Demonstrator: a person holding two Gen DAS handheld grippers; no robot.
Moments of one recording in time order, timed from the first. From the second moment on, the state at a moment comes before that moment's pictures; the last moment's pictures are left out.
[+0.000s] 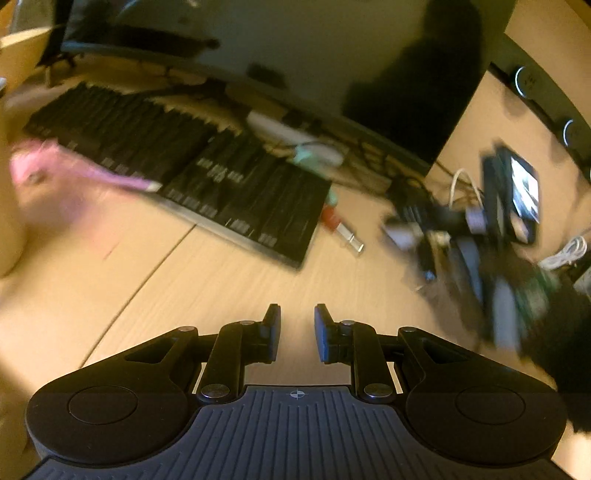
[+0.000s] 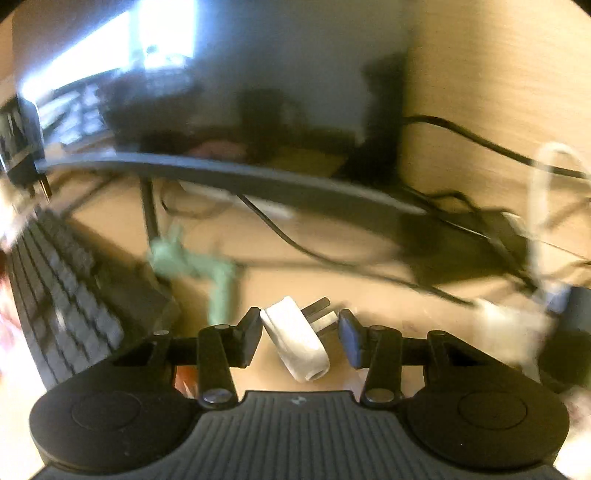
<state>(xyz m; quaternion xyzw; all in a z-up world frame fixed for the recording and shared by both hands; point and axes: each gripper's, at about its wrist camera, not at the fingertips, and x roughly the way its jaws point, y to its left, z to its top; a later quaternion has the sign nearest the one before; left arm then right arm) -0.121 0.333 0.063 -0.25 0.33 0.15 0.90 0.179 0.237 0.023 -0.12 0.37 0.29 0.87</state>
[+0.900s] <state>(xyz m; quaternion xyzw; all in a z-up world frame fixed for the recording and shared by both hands) 0.062 0.400 0.074 -0.19 0.31 0.20 0.91 0.080 0.151 0.031 -0.19 0.36 0.38 0.83</state>
